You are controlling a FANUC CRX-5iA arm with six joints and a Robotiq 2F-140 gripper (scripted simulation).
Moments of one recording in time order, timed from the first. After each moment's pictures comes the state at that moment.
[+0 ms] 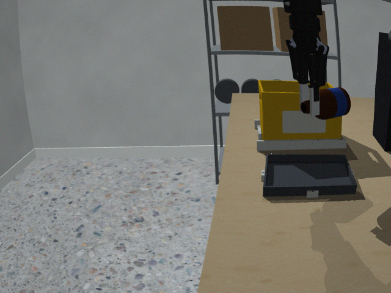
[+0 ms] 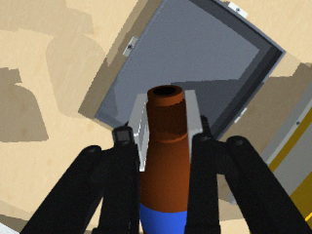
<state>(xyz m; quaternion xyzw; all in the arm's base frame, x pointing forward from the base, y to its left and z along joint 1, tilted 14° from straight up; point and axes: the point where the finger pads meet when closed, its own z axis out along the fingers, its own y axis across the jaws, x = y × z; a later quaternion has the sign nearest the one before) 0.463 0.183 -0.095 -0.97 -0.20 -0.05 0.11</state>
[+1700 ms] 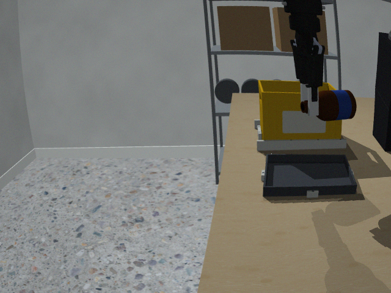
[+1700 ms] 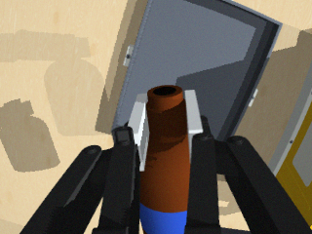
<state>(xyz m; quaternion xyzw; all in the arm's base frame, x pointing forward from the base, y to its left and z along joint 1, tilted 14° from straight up) 0.463 0.183 -0.095 -0.99 -0.08 -0.03 0.11</state>
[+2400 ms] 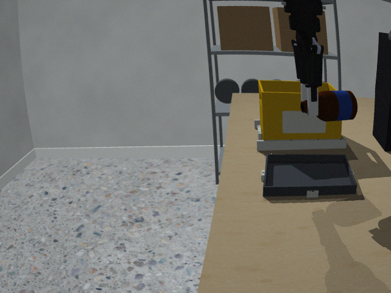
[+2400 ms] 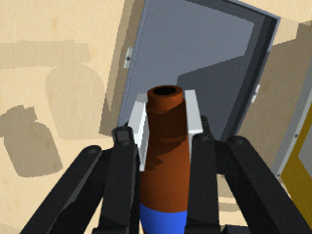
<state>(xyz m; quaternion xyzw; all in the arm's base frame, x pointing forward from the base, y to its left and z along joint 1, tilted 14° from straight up) 0.463 0.183 -0.095 -0.99 -0.05 -0.03 0.12</state>
